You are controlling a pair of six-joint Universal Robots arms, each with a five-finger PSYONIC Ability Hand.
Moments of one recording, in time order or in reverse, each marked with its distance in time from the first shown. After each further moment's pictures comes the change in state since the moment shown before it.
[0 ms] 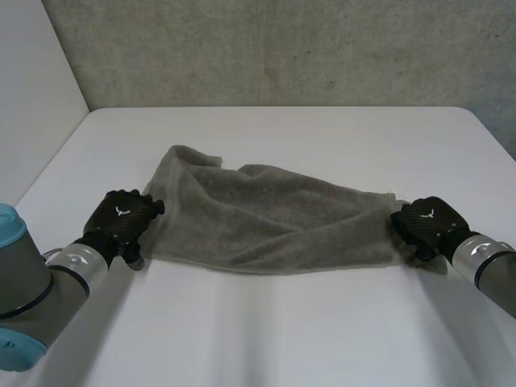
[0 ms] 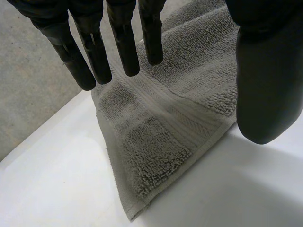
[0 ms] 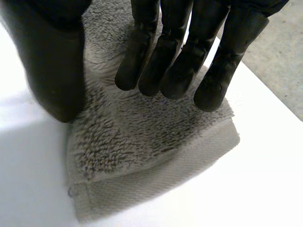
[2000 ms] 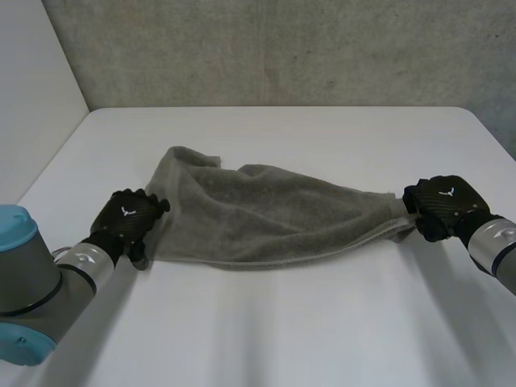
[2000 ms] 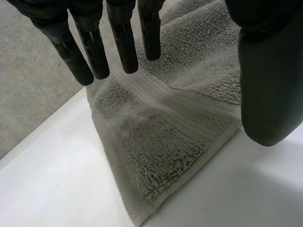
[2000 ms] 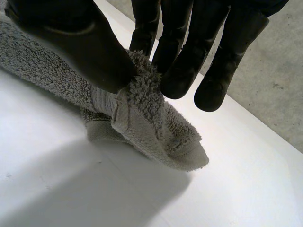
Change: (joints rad) left arm -0.013 -0.060 0.033 0.033 0.002 0.001; right arm -0.010 -0.158 0.045 -0.010 0.009 0.207; left_hand -0.058 -0.049 -0.057 -0.062 -0.054; right_hand -0.027 -0.014 0.004 0.002 0.660
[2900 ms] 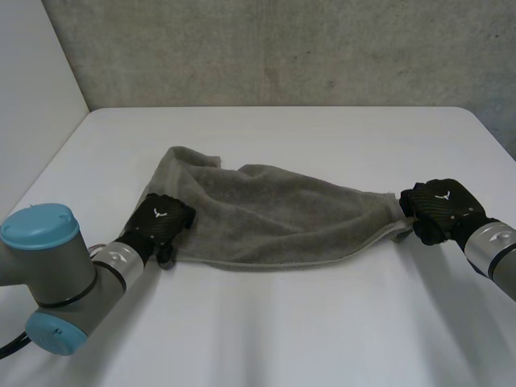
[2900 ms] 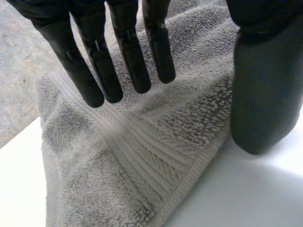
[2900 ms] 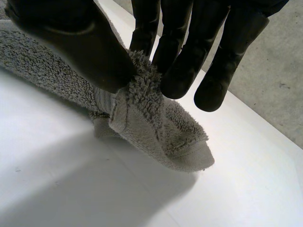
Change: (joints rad) left arm -0.111 -0.129 0.124 -0.001 -0.004 -0.019; right arm 0.006 0.012 0.007 -0.008 -0.003 -0.011; left_hand 0.348 0.348 0.345 0.356 0.275; right_hand 0.002 0.000 0.000 0.000 0.000
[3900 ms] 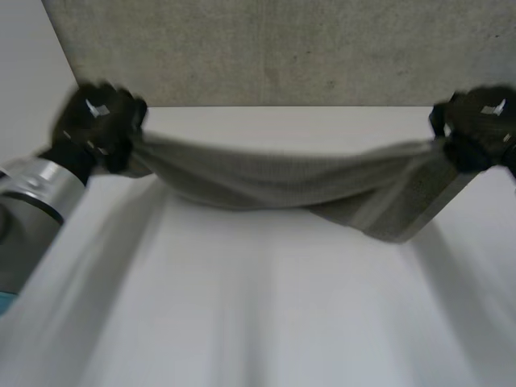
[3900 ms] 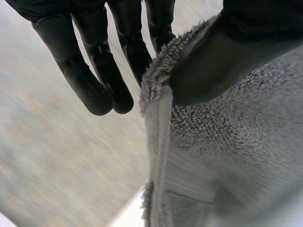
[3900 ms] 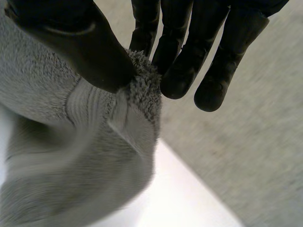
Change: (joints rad) left arm 0.058 0.490 0.031 -0.092 -0.007 -0.072; right arm 0.004 -0.358 -0.158 0.232 -0.016 0.071; left_hand 0.653 0.693 0.733 0.706 0.746; right_hand 0.000 0.000 0.000 0.001 0.000
